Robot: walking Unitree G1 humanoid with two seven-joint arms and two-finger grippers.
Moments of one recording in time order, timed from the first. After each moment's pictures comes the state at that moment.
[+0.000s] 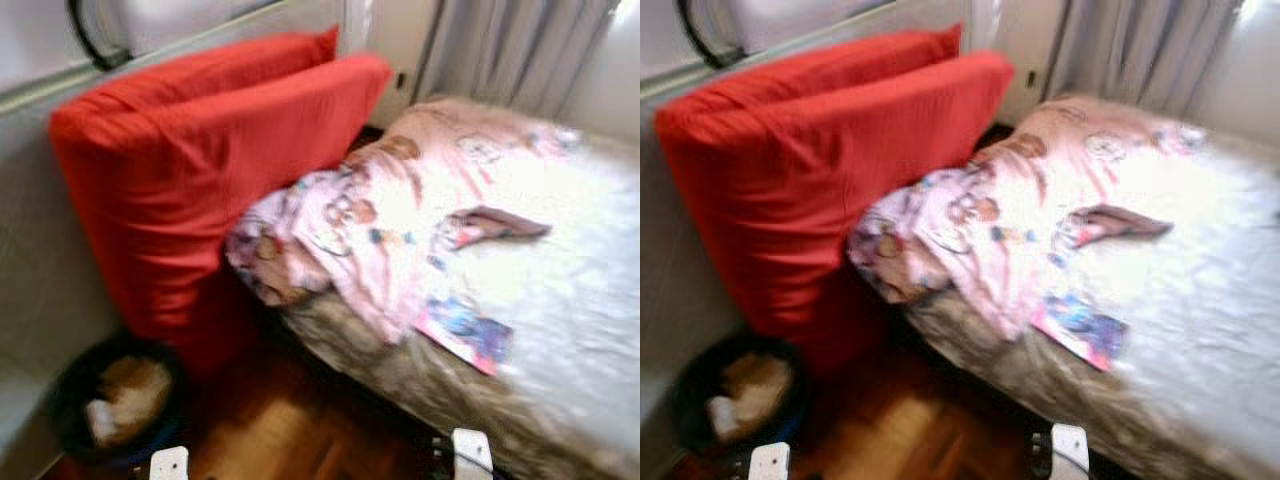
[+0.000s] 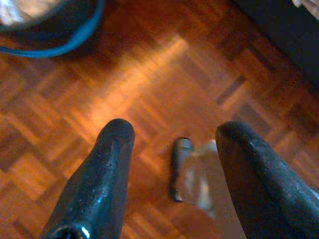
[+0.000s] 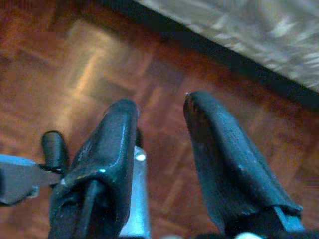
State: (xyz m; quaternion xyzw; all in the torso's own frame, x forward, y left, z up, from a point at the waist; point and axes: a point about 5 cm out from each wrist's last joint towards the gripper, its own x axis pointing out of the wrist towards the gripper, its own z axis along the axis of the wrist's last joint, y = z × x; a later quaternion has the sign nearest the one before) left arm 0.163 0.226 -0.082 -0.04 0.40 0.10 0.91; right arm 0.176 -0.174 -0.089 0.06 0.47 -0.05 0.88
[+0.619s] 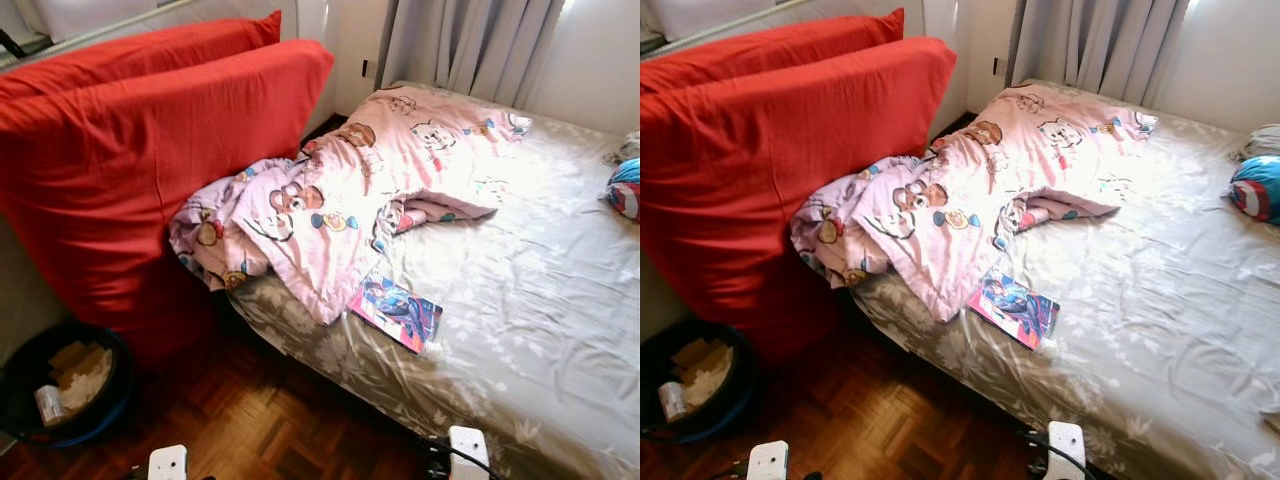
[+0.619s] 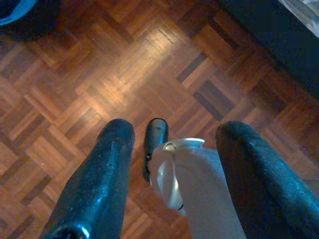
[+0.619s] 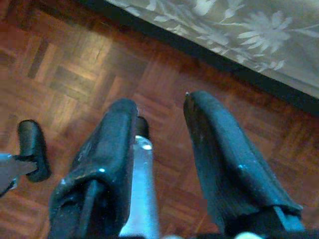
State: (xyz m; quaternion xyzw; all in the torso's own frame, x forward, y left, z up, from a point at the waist) left arm 0.160 0.226 -0.083 -0.04 0.41 0.10 0.91; right arm 0.175 -0.169 -0.090 0.06 0.47 -0.04 0.88
